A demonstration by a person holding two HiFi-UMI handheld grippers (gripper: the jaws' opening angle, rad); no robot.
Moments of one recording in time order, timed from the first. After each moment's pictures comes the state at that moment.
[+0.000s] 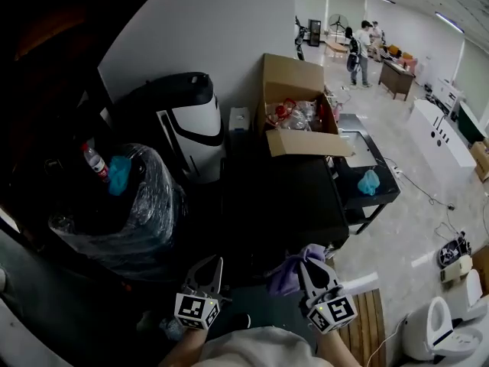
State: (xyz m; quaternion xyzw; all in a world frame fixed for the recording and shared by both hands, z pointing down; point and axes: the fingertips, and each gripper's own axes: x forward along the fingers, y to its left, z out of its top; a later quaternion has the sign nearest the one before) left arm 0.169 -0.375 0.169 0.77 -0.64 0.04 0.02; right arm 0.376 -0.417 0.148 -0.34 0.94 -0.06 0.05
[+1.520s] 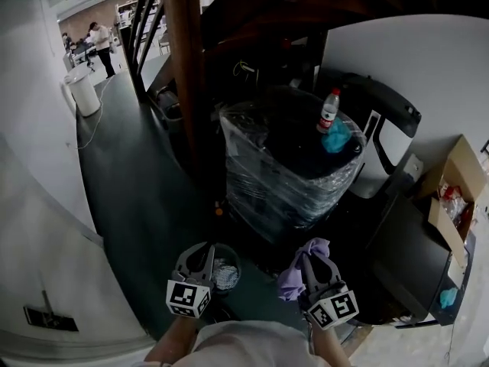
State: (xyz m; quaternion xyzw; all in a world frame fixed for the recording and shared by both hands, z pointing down) left arm -0.123 0.077 0.188 0.41 -0.91 0.02 0.02; right arm -0.006 -0.130 0.144 0.08 0.99 -0.08 0.04
